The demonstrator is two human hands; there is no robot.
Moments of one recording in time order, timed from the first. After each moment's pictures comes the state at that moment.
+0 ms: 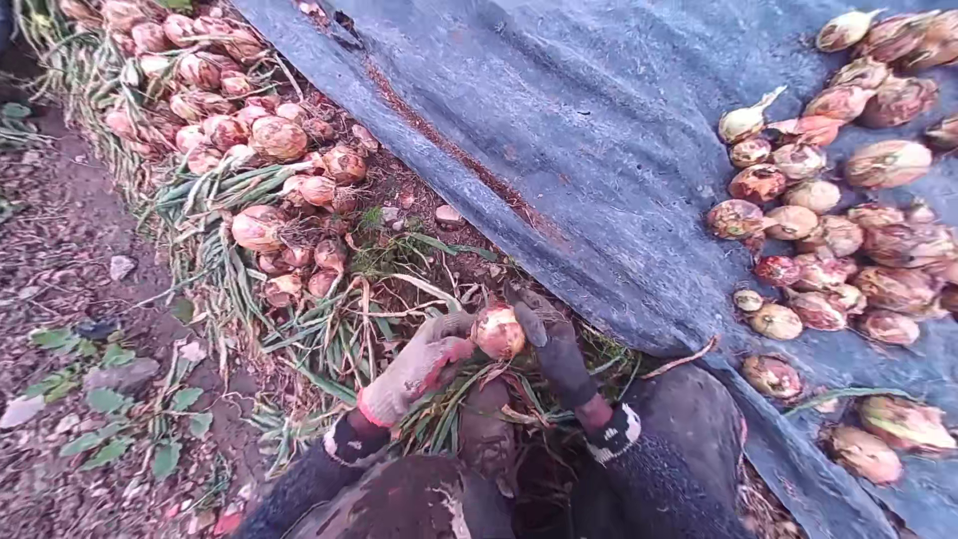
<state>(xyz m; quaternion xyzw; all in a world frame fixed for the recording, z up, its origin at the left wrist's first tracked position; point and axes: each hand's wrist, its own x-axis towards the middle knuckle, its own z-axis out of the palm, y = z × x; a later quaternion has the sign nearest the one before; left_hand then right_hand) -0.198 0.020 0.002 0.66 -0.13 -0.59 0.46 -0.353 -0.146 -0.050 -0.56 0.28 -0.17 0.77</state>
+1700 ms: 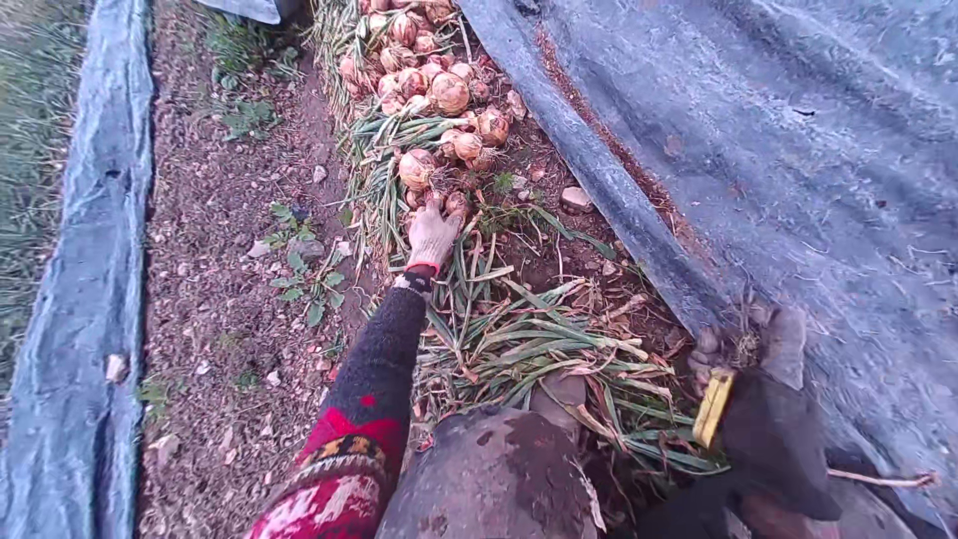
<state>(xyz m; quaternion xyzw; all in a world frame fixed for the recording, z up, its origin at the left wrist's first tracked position) -0.007 0.123 -0.056 1.00 0.01 -0.10 0.01 -0.373 -0.202 -0.013 -0.43 0.35 -0.16 0.82</state>
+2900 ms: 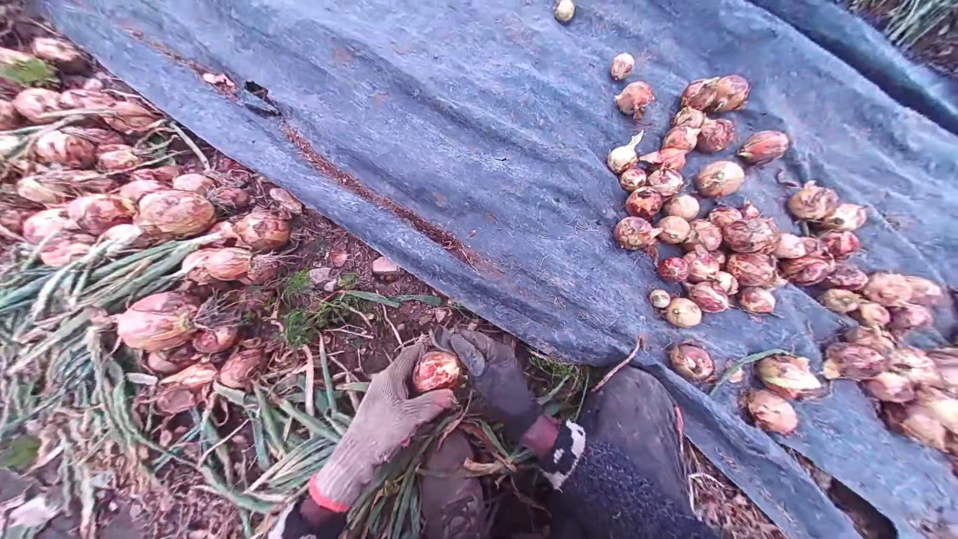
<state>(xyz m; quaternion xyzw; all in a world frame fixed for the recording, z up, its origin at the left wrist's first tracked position) -0.211 -0.010 -0.013 0.80 -0.24 -0.42 0.35 -0.348 -0.153 -0.043 -0.55 0.30 -0.15 0.76</state>
